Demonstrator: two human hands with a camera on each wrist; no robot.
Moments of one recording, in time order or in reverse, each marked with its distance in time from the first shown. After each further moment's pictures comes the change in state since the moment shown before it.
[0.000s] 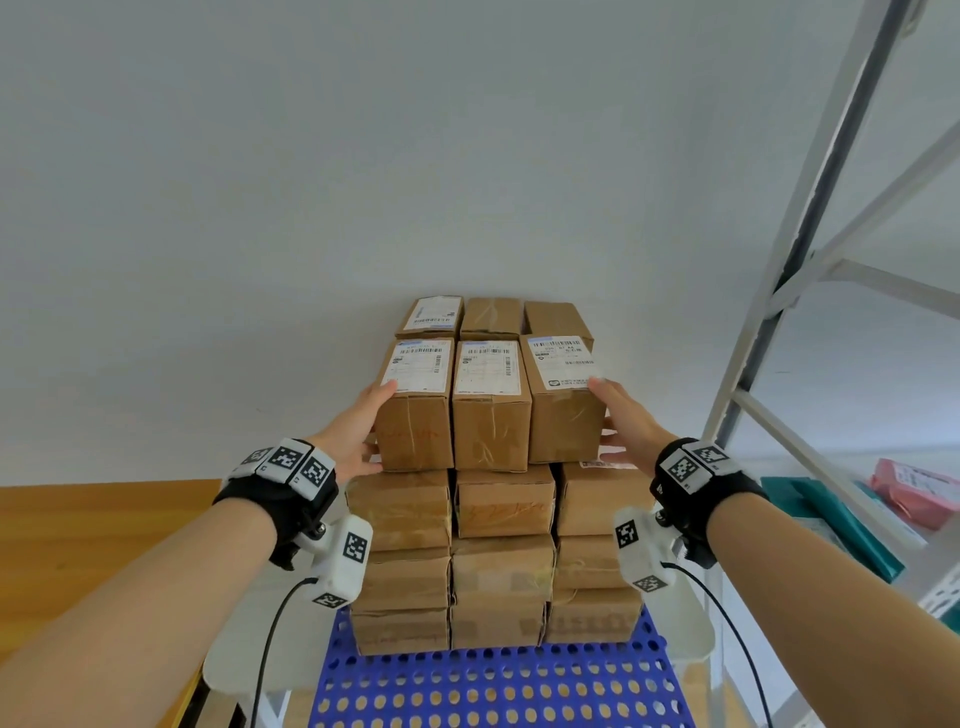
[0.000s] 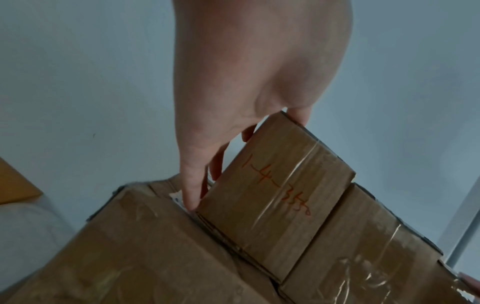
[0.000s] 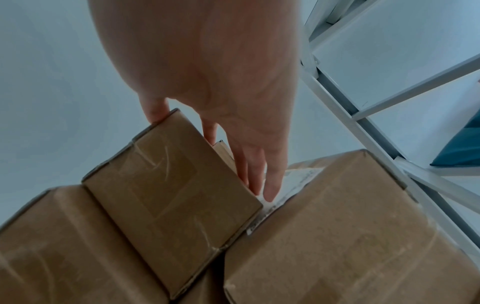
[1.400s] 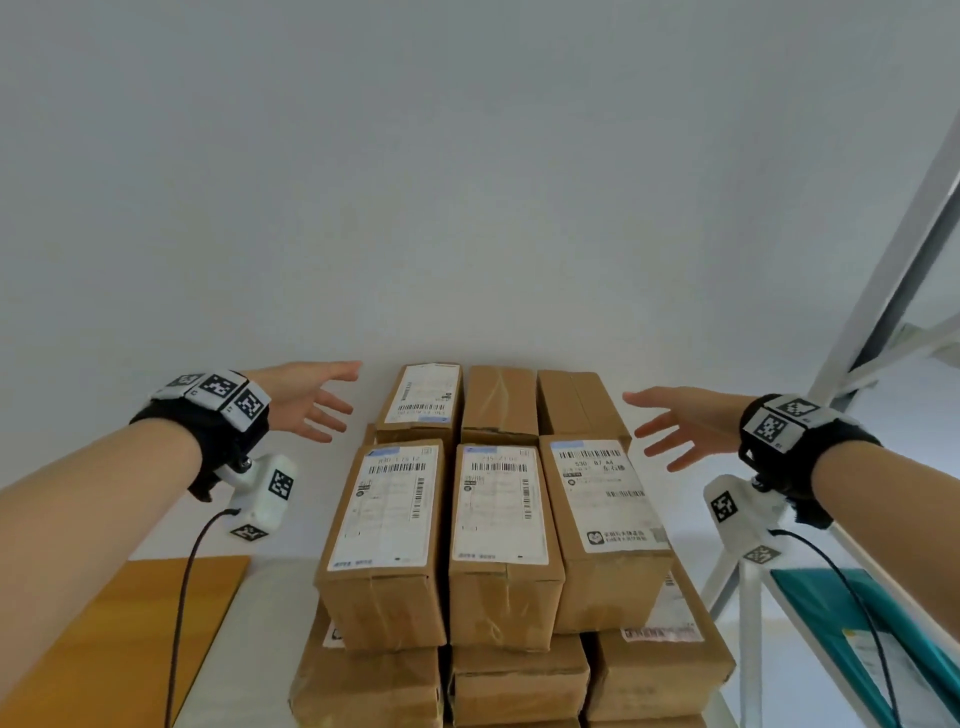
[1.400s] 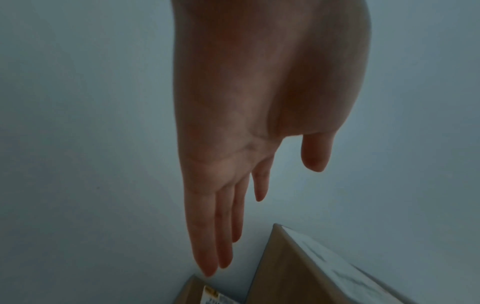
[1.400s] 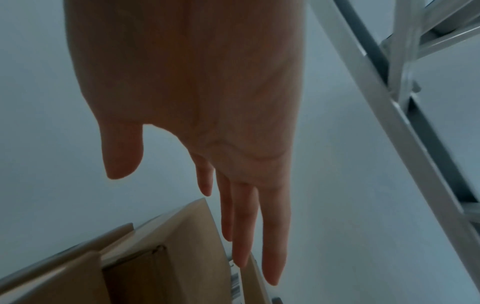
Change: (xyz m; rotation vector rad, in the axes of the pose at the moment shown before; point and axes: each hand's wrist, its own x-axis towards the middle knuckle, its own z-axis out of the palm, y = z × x) left_hand 0.154 0.144 -0.068 0.345 -0.052 -0.097; right_hand 0.153 -0.105 -0.071 -0.395 -0.149 0.238
